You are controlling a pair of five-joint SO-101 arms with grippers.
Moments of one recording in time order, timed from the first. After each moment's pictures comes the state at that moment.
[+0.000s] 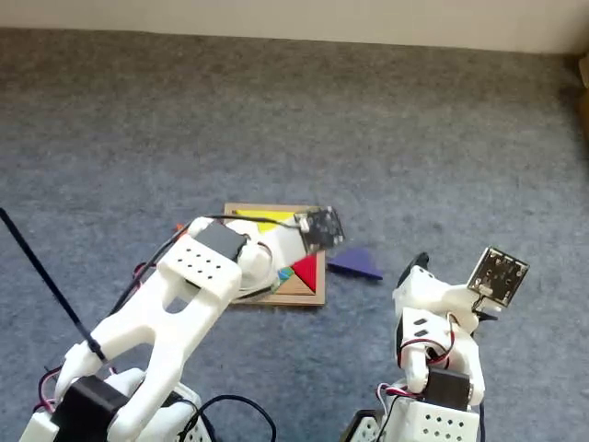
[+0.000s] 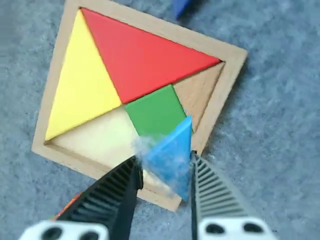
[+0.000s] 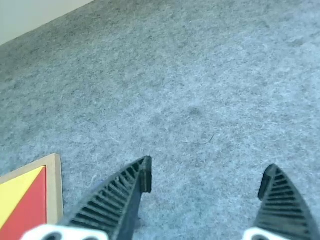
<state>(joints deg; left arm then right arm) 22.7 -20.6 42.8 62.1 -36.8 5.5 -104.1 95.7 46.6 -15.3</state>
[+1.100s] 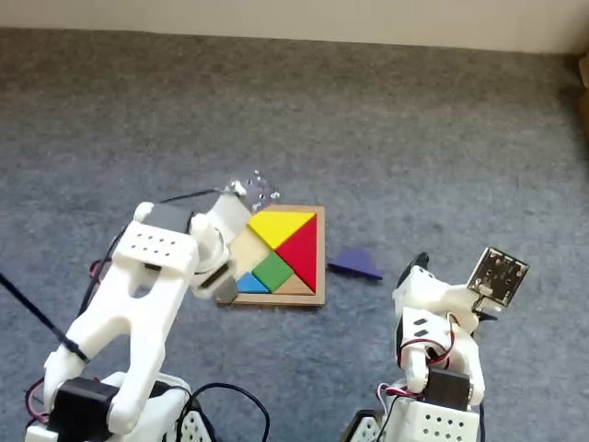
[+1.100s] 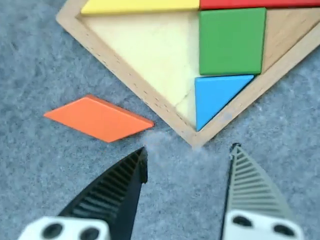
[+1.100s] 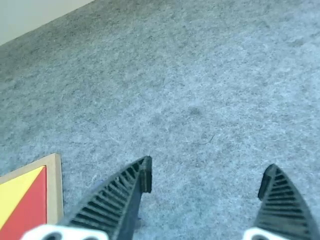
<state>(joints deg) 6.5 -20.6 42.1 69.3 -28.8 5.5 -104.1 95.7 46.6 -15.3</state>
